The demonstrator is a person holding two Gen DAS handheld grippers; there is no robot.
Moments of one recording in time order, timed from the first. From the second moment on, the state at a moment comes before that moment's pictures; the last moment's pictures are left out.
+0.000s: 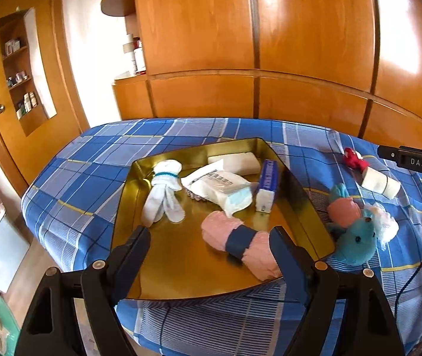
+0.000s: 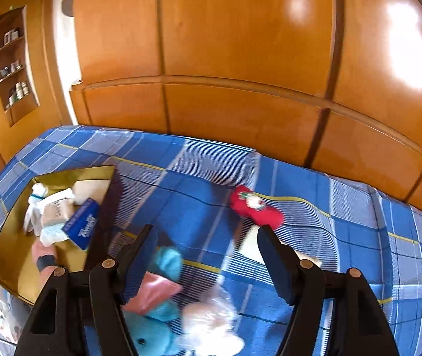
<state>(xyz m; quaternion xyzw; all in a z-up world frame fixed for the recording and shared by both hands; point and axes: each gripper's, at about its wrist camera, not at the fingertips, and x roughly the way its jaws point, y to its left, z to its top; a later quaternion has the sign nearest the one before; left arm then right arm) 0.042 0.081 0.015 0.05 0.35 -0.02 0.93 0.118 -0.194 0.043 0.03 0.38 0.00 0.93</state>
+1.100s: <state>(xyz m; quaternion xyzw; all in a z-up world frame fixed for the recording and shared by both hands) 0.105 -0.088 0.005 0.13 0.41 -0.19 0.88 0.084 -0.368 -0.014 0.19 0.40 -0.16 0.88</state>
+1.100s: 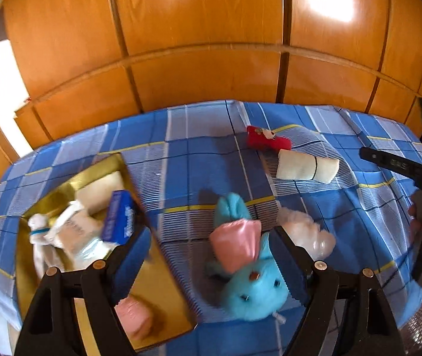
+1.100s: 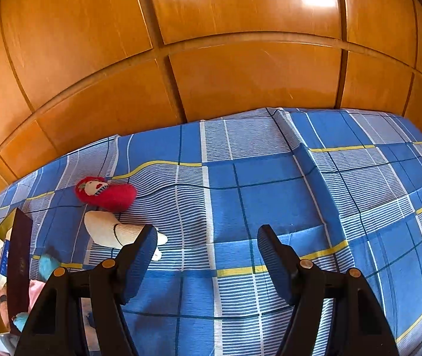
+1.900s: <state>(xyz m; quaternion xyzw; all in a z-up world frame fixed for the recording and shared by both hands) 0.262 -0.209 -0.042 -0.01 0.54 -0.19 0.82 0.083 -0.372 -0.004 0.24 0.40 -0.15 0.87</state>
